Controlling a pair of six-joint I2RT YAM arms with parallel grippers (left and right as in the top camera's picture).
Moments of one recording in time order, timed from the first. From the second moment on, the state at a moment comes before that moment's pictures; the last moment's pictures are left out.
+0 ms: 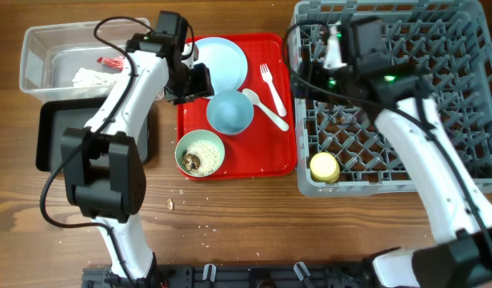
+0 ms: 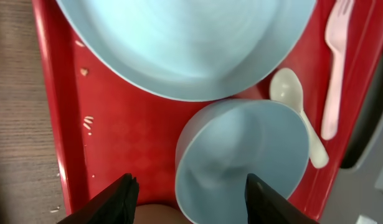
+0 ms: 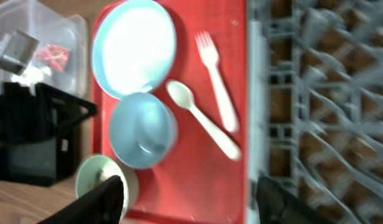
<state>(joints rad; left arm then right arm) -0.19 2.03 1.68 -1.01 0.24 -0.35 0.32 1.59 1.49 -0.87 -0.20 0.42</state>
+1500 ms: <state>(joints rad) -0.07 1.86 1.76 -1.07 -0.01 -0.41 0.29 1.65 1.62 -0.68 0.46 0.47</state>
